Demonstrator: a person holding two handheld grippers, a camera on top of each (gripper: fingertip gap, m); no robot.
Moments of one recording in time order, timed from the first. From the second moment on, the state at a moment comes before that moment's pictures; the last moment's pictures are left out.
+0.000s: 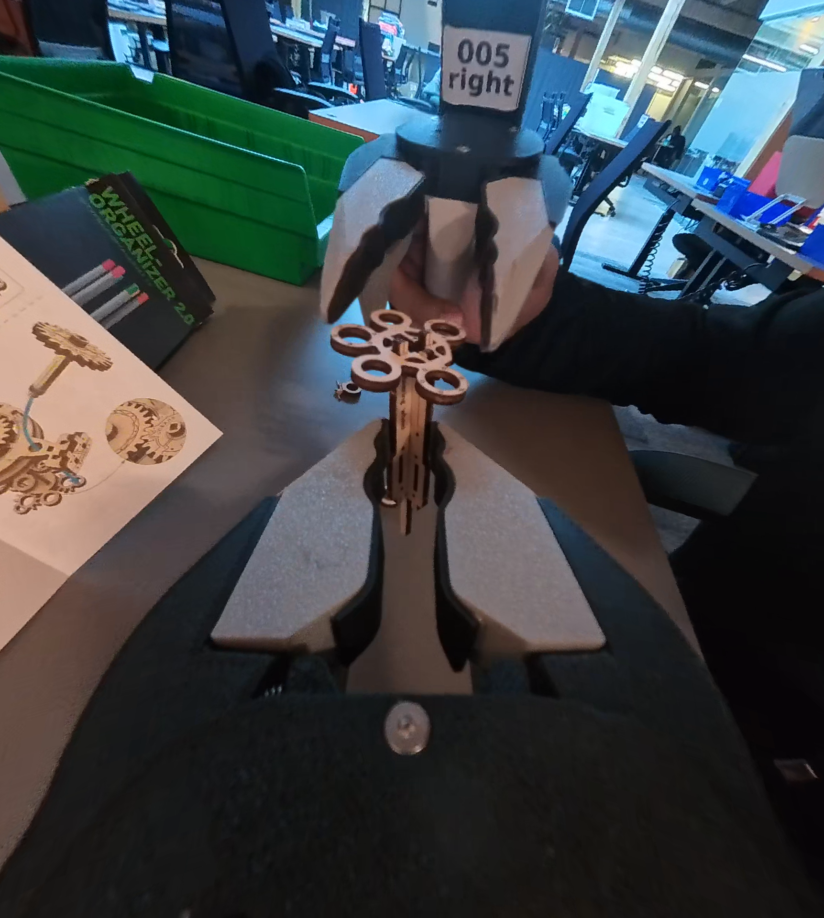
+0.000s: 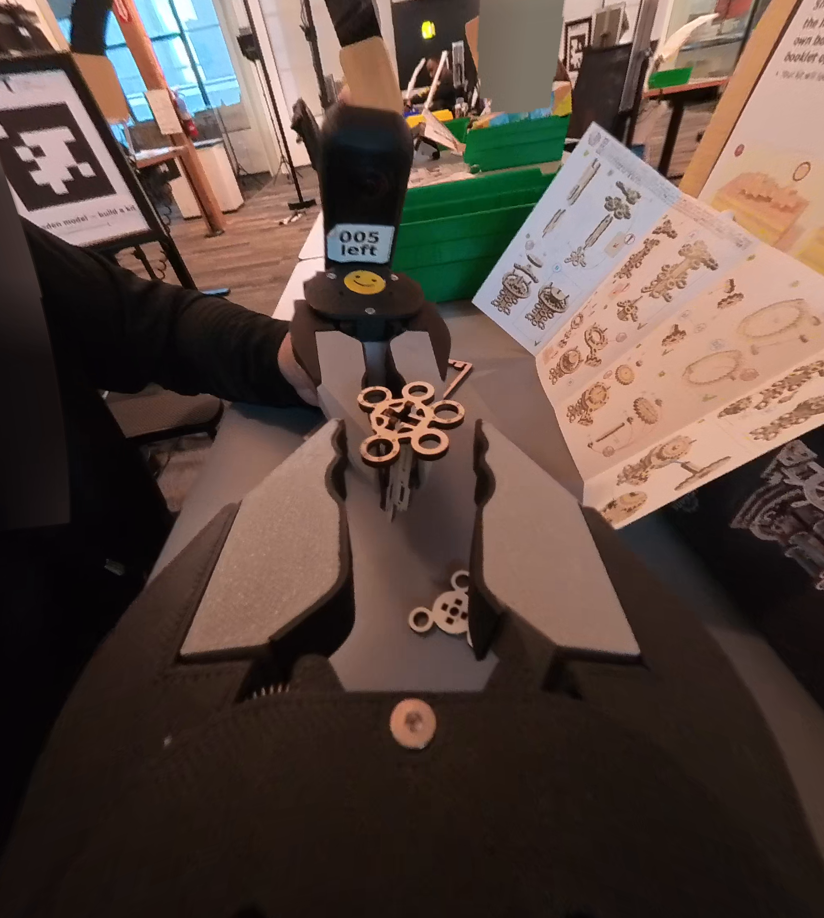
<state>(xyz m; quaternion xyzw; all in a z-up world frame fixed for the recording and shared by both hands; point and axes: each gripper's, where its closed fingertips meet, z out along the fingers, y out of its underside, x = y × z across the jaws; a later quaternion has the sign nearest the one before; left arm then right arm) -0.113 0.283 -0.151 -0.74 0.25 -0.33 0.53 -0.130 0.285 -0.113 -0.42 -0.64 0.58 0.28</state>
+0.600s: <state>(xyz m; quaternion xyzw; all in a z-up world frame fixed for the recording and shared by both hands) -0.113 0.284 -0.162 -0.76 0.28 -0.27 0.53 -0.133 0.276 -0.128 -0.39 -0.70 0.49 0.33</state>
